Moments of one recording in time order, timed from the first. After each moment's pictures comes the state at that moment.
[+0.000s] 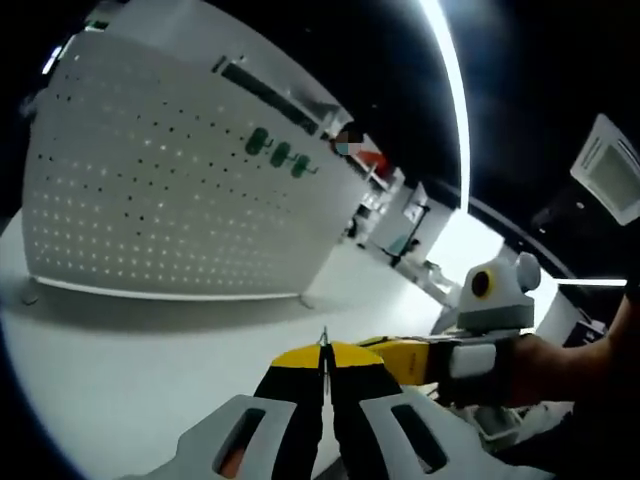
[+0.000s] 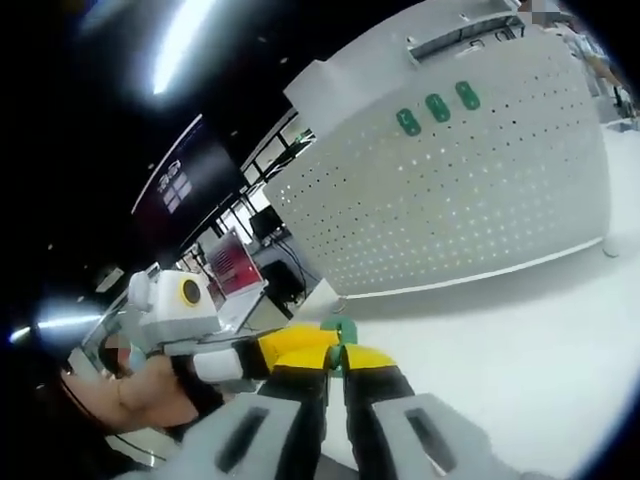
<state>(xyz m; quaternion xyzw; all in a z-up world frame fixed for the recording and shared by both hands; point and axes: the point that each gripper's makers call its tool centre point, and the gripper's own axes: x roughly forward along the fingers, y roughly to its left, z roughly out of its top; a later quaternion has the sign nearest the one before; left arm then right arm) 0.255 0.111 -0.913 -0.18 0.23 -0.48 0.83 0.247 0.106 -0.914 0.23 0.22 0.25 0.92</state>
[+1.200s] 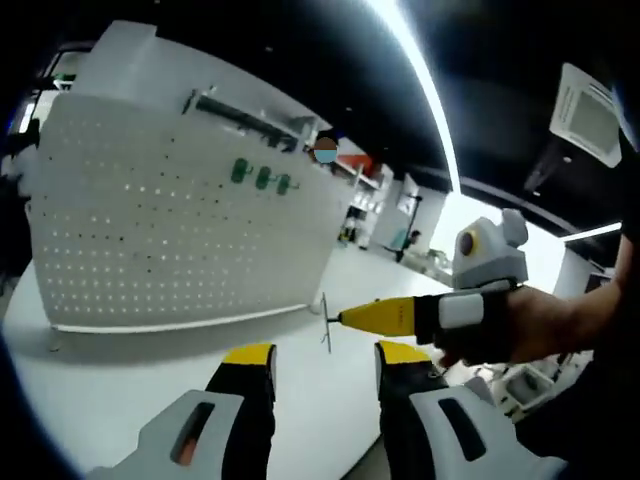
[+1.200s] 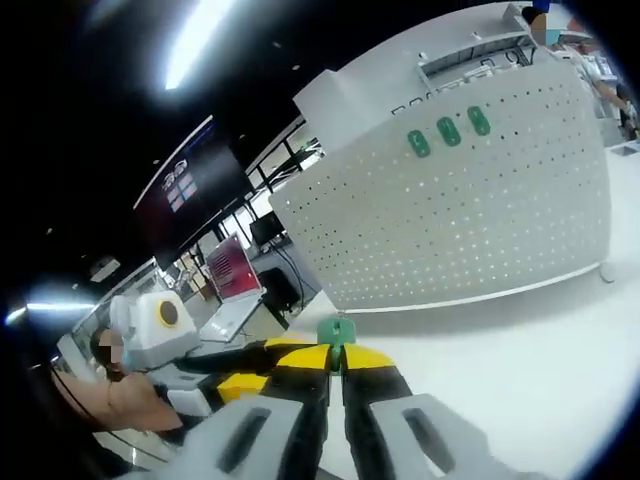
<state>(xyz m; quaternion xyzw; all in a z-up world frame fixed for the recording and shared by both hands) 0.239 0.133 -0.907 -0.11 0.17 -0.49 0.85 0.251 0.109 -0.891 0.21 0.17 0.25 0.93</state>
